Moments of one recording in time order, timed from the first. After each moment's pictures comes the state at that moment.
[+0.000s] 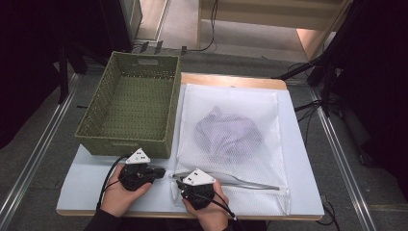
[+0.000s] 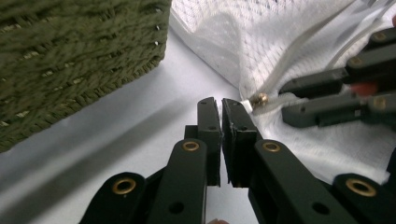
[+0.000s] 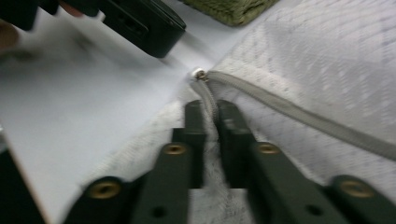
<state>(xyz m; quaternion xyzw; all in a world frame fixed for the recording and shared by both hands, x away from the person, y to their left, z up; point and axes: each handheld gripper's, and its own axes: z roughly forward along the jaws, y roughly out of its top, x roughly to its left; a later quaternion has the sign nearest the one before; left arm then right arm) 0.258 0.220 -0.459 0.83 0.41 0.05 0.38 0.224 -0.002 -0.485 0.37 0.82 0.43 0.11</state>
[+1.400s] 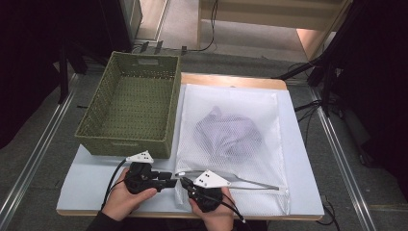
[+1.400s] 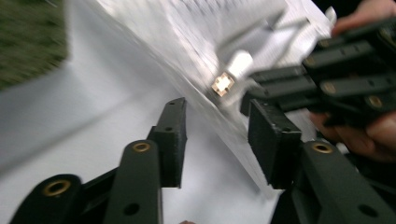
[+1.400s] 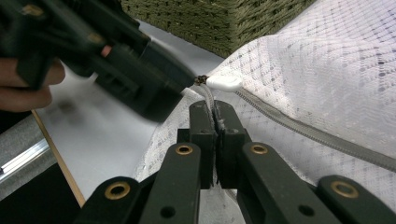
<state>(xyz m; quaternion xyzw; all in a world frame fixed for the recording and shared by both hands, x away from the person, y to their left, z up) 0.254 0.207 -0.454 0.81 0.39 -0.09 0.43 0.214 -0.024 -0.472 0.37 0.78 0.49 0.10</state>
